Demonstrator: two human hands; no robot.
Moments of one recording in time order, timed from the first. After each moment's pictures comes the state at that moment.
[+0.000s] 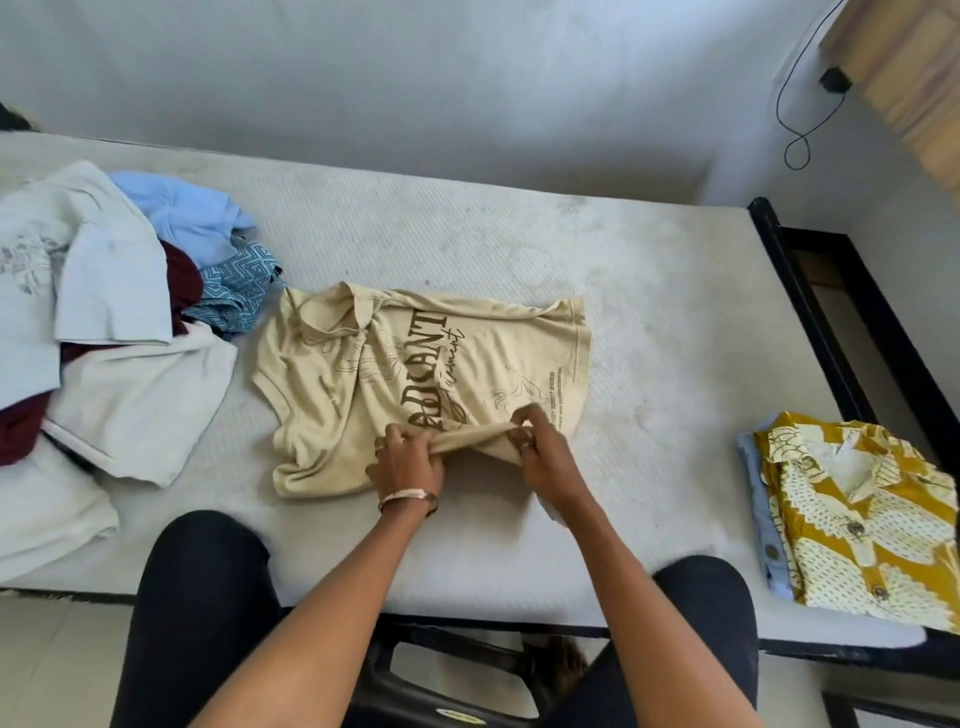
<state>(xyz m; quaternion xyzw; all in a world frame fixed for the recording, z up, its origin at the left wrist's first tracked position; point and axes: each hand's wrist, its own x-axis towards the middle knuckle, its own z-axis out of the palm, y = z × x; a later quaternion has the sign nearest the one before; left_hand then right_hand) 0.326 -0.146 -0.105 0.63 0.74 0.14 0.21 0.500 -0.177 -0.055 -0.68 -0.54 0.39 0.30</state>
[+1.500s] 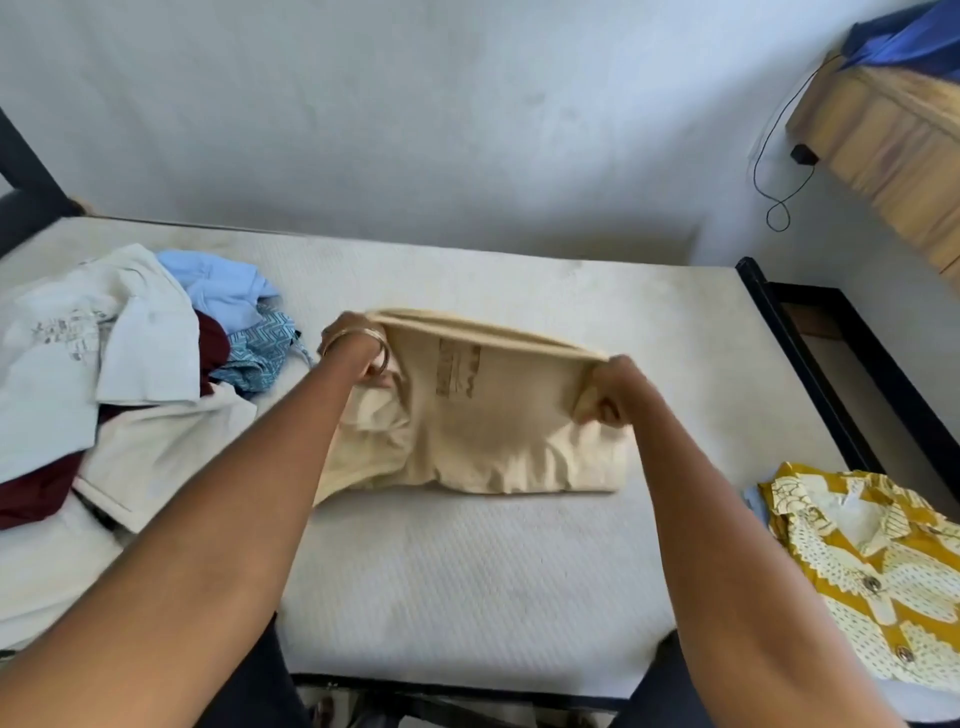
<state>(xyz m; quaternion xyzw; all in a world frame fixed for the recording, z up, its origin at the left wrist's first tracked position) 0.283 0.020 0.068 0.41 0.78 0.25 0.39 0.578 -0.061 0.053 -0.82 -0.33 0.42 0.22</state>
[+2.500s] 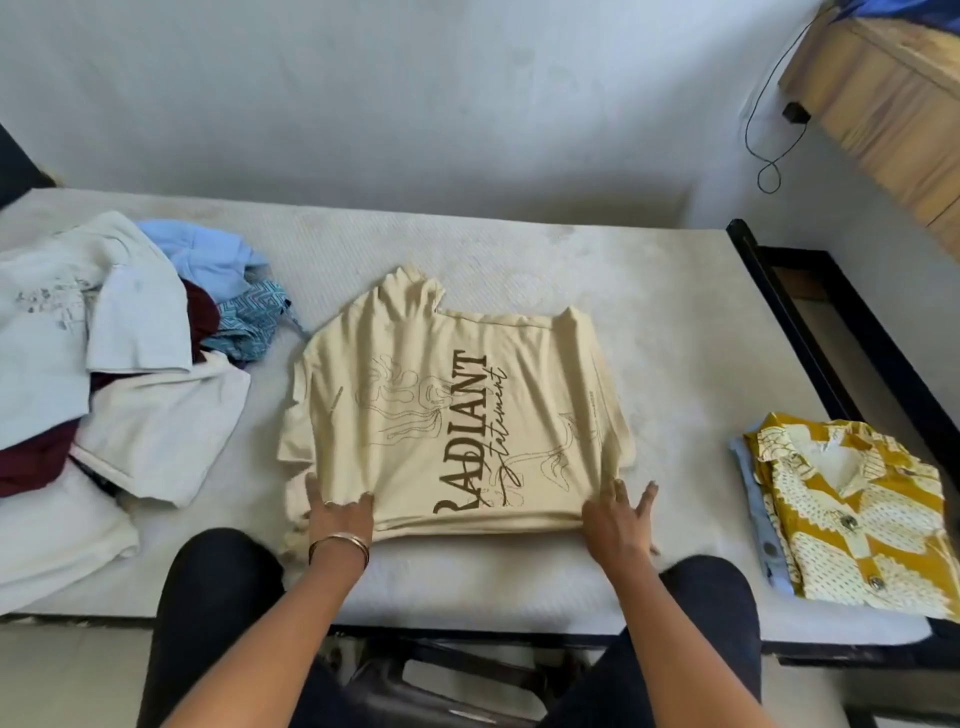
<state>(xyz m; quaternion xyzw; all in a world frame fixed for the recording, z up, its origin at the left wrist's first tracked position) 0.238 -0.179 -0.097 0.71 0.61 -0.36 0.01 0.553 -0.241 -0.096 -0.77 -0.58 0.09 -0.25</state>
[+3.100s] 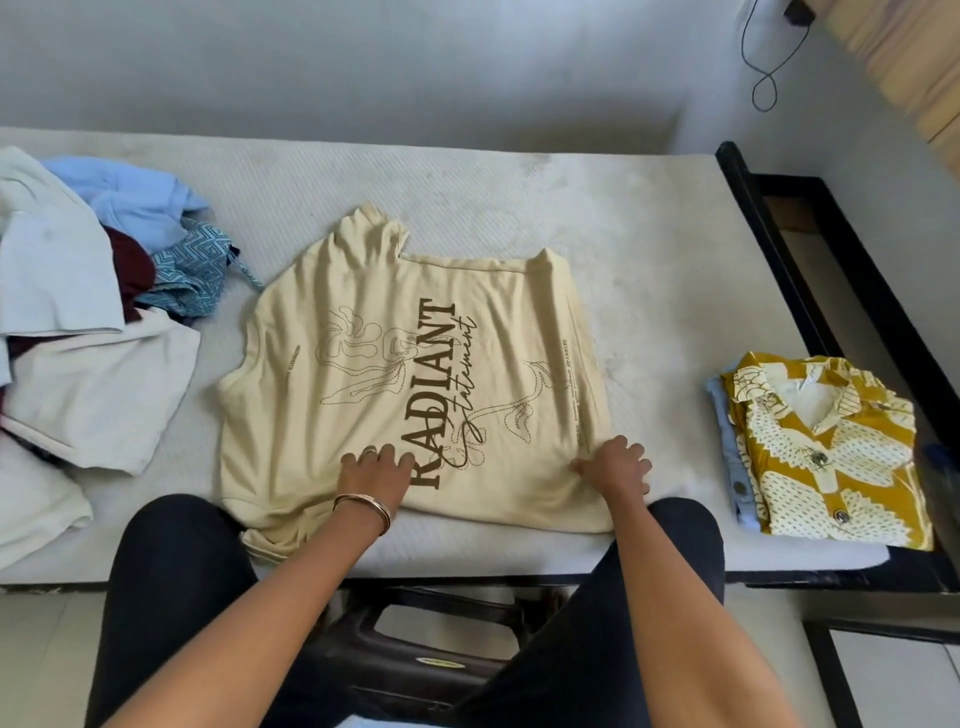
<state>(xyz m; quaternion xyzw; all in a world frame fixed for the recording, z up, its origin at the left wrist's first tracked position) 0.305 -0.186 -0.118 0.79 0.53 -0.30 0.03 0.599 -0.230 -0.110 -0.90 -0.28 0.33 0.04</state>
